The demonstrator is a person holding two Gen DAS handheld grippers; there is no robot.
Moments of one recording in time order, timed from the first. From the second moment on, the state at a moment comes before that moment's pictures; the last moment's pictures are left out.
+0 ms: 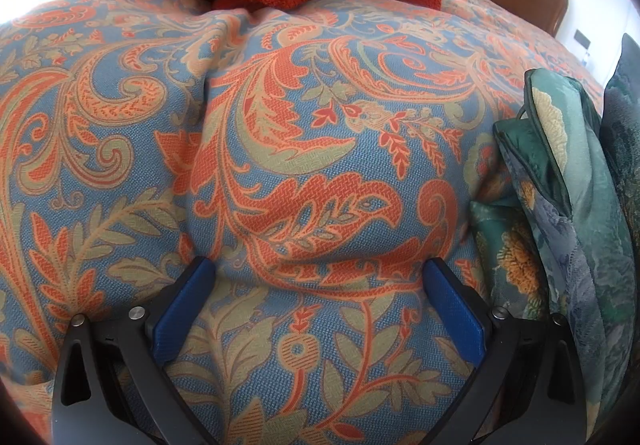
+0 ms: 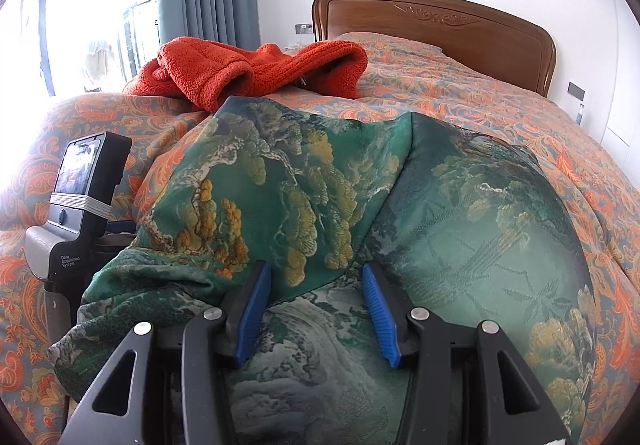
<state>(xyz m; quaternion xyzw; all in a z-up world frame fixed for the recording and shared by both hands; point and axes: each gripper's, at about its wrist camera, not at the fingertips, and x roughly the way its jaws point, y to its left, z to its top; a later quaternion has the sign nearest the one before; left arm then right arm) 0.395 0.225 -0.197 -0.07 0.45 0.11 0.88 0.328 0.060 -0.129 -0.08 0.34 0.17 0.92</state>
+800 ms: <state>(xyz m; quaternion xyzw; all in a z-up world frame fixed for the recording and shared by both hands) 0.389 0.227 -0.197 -0.08 0.45 0.11 0.88 0.330 0.058 -0.129 -0.08 0.34 0.17 0.92</state>
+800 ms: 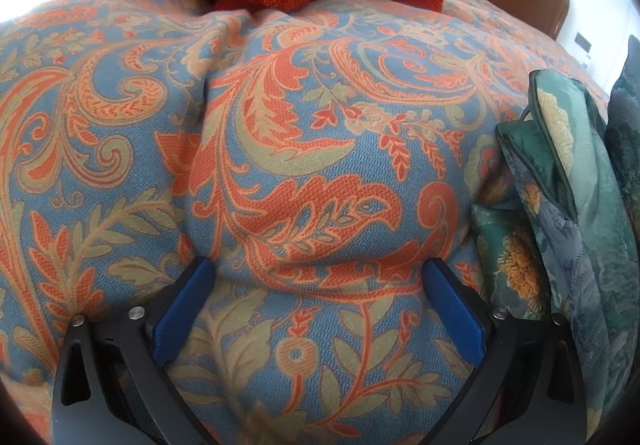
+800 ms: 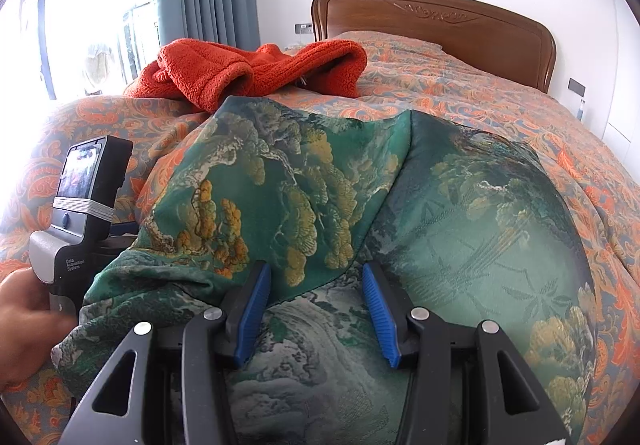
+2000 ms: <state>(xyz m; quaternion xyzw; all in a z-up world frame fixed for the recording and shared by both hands) 0.379 0.194 -0.161 -0.31 0.46 -0.24 0.80 0.289 0.003 -0.086 0.00 0.35 0.23 0.91</state>
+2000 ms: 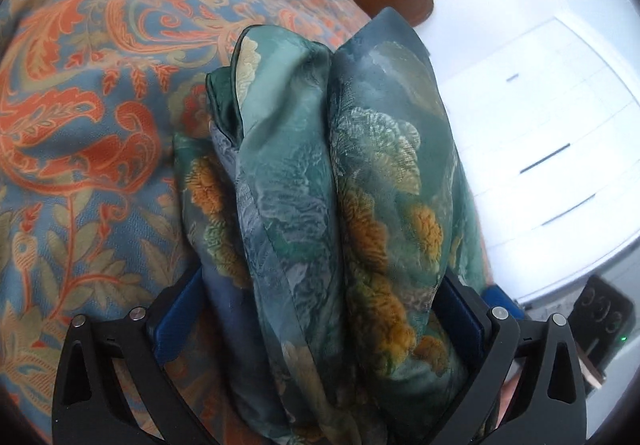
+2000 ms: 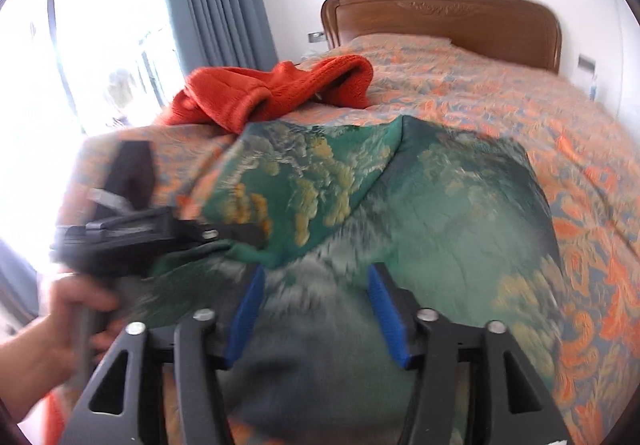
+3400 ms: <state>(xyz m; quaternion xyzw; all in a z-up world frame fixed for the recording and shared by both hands) 0.371 0.203 -0.188 -0.34 0.48 -0.24 0.77 0.271 -0.128 -0.071 0.16 0.39 0.19 0.89</state>
